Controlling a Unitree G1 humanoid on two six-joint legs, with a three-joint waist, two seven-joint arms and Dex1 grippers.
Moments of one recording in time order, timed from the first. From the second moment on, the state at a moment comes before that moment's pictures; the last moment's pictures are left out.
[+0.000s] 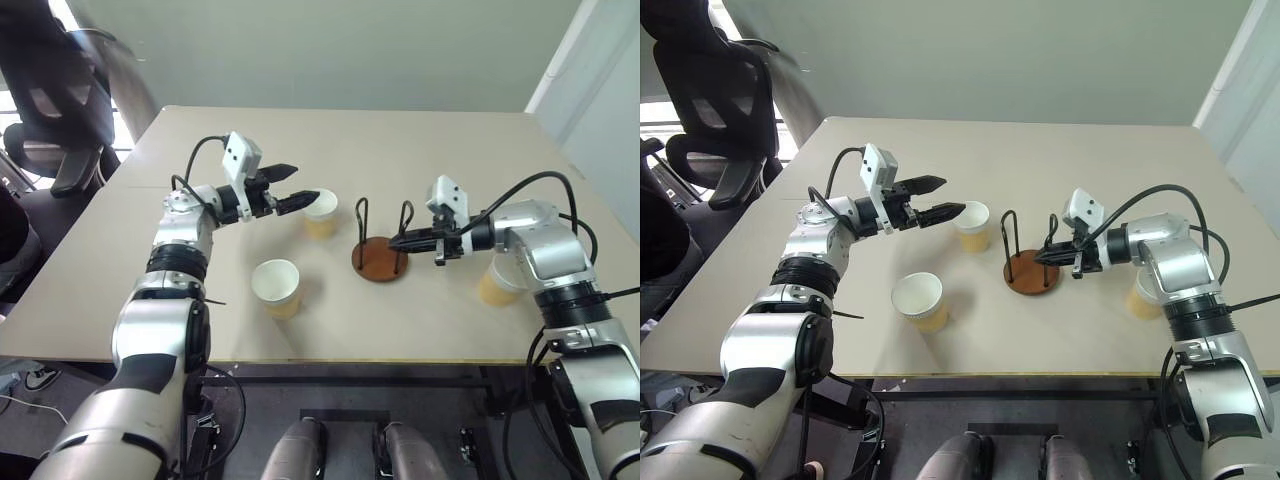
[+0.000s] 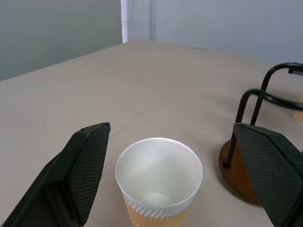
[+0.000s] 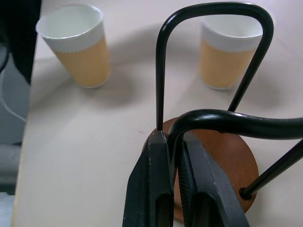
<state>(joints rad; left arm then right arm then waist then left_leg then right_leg) -1.13 0.45 0.12 1.11 -0.18 -0.06 -1.17 -0.83 -0.60 0.18 0.26 0.18 0.51 1.31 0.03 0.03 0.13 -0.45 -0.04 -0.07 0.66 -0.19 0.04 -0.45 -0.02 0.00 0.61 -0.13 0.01</state>
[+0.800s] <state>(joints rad) -1.13 0.46 0.11 1.10 -0.18 -0.04 -1.19 -0.88 -0.58 0.22 0.40 0.15 0.40 1.32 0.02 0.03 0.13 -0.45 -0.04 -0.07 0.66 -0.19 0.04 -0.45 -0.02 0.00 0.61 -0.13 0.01</state>
